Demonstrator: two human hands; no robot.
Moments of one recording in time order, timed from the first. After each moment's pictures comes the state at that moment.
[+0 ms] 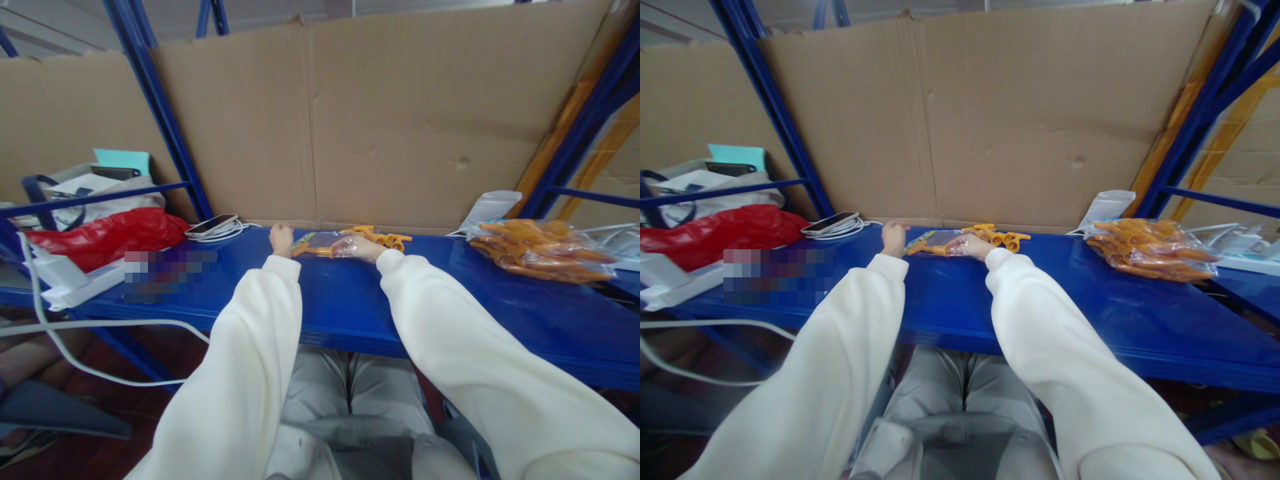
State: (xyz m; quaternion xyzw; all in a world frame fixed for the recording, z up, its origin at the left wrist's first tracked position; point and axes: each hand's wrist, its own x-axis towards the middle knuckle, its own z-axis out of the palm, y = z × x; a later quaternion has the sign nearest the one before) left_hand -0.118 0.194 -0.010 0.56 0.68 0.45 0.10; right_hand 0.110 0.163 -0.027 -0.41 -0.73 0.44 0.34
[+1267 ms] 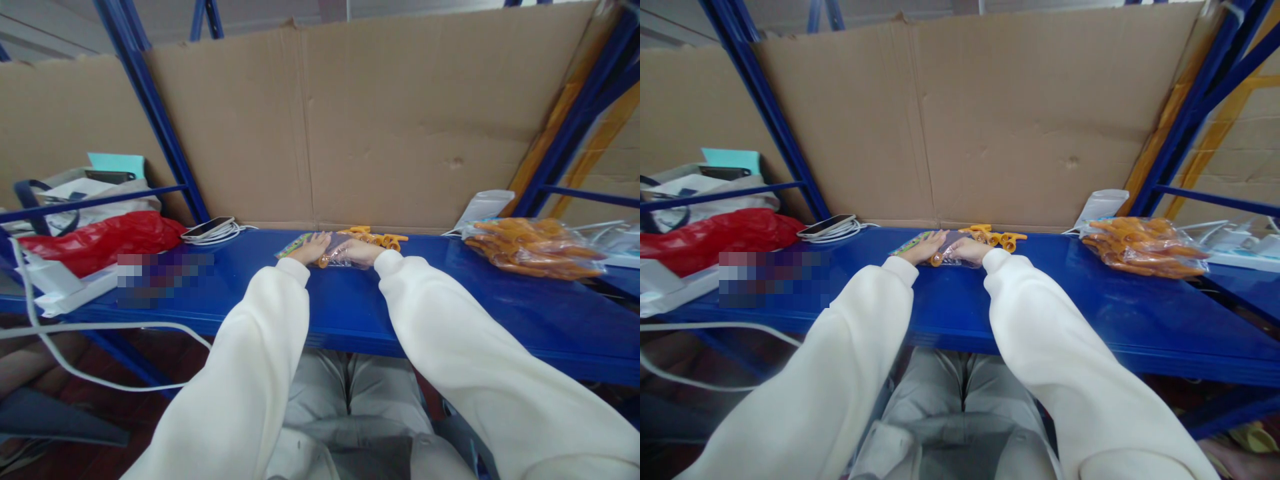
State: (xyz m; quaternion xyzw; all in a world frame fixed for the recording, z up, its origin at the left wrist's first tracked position) left_hand -0.064 0.177 -0.021 0.82 0.54 0.16 0.11; right_hand 0.106 0.141 -0.020 -0.42 -0.75 0.41 0.30
